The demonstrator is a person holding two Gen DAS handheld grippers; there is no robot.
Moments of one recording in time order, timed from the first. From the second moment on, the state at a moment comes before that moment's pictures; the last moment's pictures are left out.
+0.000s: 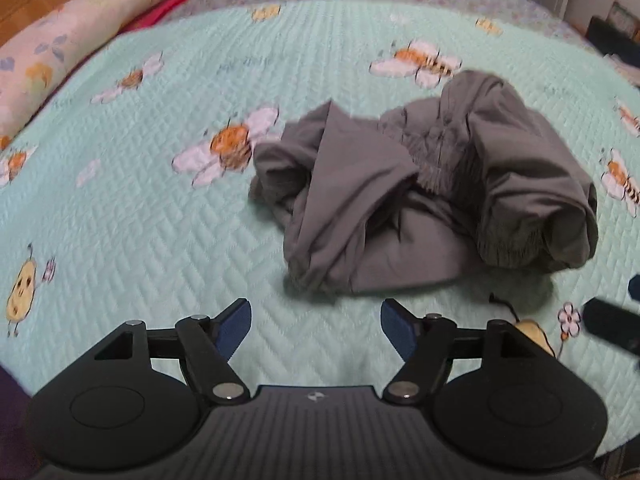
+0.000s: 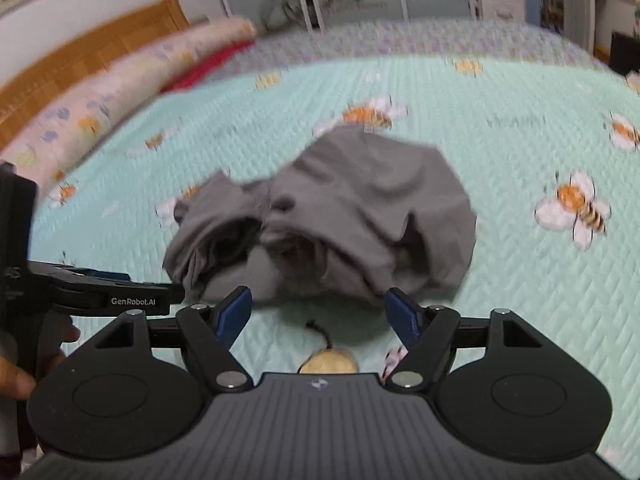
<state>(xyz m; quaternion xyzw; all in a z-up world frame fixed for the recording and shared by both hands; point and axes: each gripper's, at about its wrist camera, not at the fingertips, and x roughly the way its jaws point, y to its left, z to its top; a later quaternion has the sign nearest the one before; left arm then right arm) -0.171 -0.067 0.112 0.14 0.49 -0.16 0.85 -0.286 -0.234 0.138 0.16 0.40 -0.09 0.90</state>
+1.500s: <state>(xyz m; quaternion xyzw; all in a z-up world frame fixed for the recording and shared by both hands) -0.165 -0.075 0.103 0.14 0.56 -0.15 0.80 -0.254 -0.208 0.143 0.11 0.46 -0.10 0.88</state>
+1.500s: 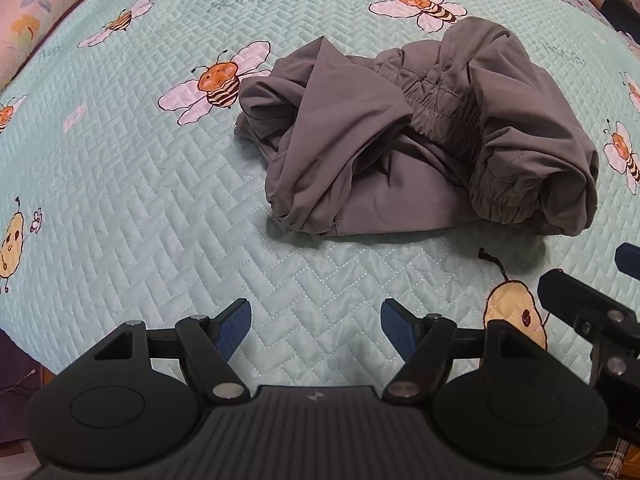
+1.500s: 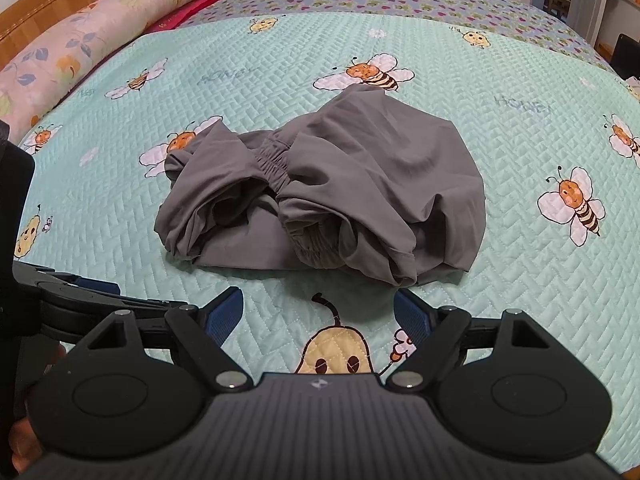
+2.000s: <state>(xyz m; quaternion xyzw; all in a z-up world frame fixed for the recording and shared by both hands) -0.150 -0.066 0.079 0.12 0.56 -0.15 0.80 -0.255 -0.225 0.125 0.11 0.45 -0.08 0.89</state>
